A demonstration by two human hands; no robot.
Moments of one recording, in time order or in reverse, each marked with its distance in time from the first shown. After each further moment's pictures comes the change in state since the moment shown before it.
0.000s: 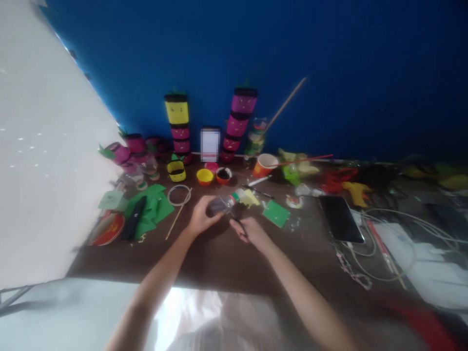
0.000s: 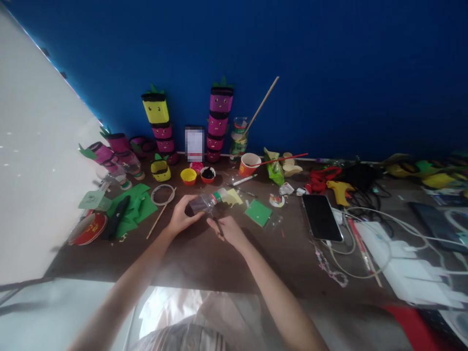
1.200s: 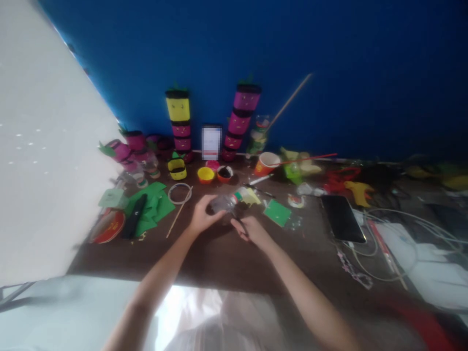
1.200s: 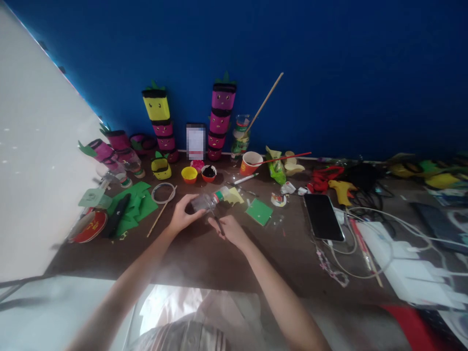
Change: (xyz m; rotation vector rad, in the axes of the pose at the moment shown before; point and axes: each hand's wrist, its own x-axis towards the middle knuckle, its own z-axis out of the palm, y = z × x) left_hand 0.002 0.004 0.002 -0.043 0.032 -0.072; right_hand 0.005 0.005 0.000 -0.065 0.009 0.003
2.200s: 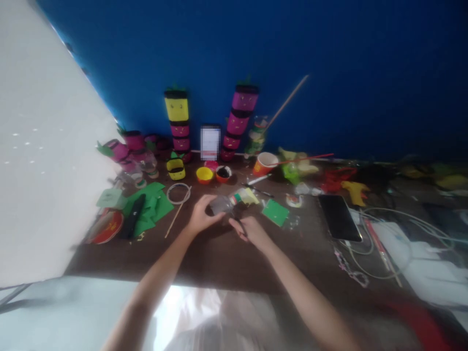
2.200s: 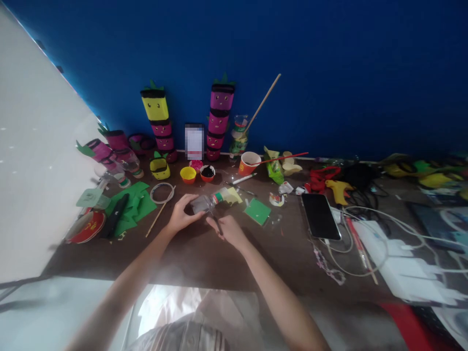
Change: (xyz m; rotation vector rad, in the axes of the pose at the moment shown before) left_hand 0.001 0.001 -0.002 0.025 -0.022 0.083; right_hand -0.006 -0.005 0.002 -0.058 0.048 -0.004
